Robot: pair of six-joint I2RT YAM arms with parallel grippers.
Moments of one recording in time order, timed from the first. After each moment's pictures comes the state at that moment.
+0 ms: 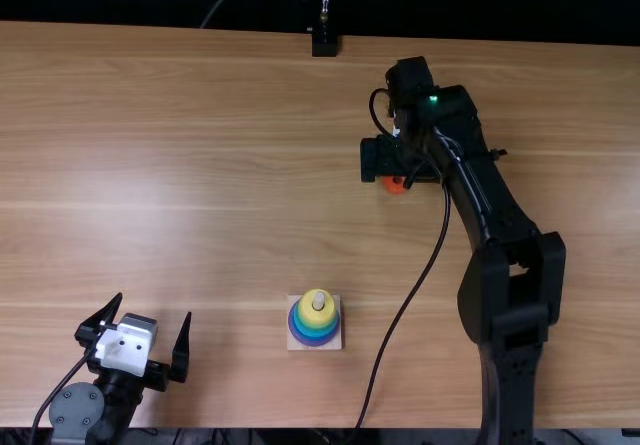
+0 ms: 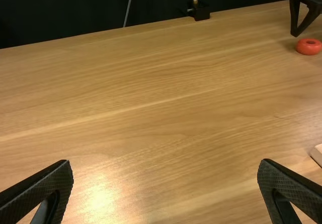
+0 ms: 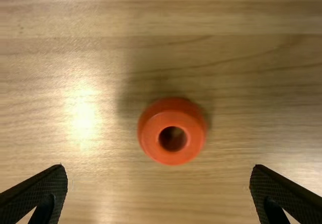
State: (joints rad) left arm -0.06 0.01 0.10 -0.38 0.16 0.11; right arm 0.24 2.36 2.10 -1.16 -0.01 0.21
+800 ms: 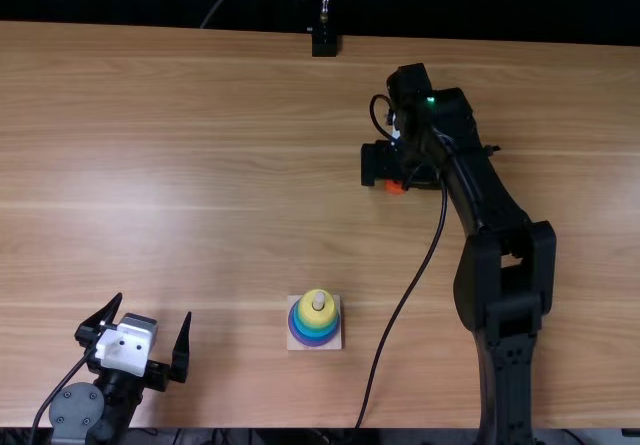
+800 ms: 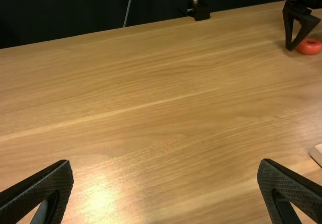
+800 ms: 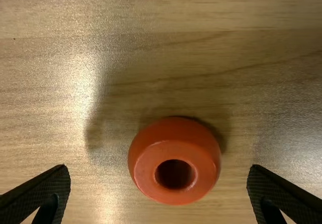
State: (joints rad) left arm -0.06 0.01 0.10 -0.38 0.16 0.10; right arm 0.22 2.44 2.13 -1.16 -0.06 0.21
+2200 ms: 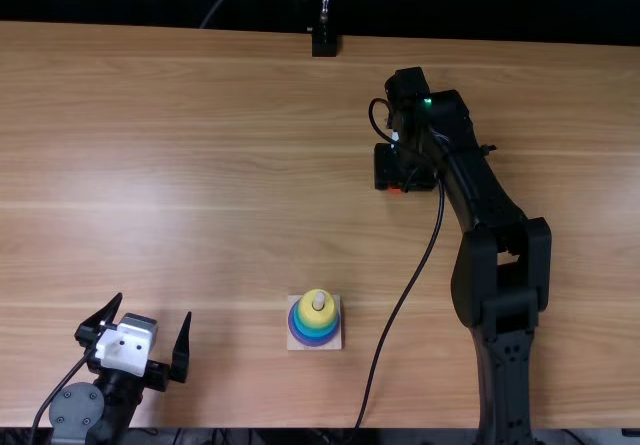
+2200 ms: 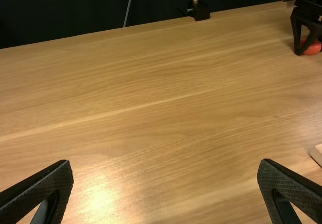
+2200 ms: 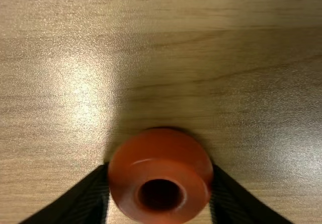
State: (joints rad) left arm -0.06 0.01 0.10 -0.38 0.16 0.11; right arm 0.22 2.47 2.14 -1.17 -0.03 0.21
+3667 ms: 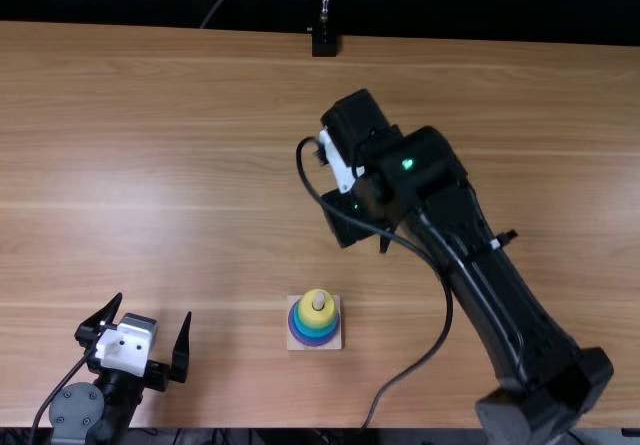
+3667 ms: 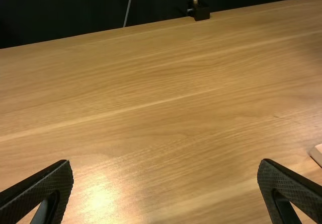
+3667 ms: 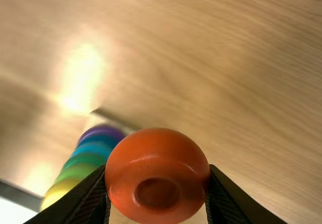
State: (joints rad) left arm -0.06 0.01 0.10 -0.38 0.16 0.10; right arm 0.56 1.92 2.01 -1.42 -0.03 0.05
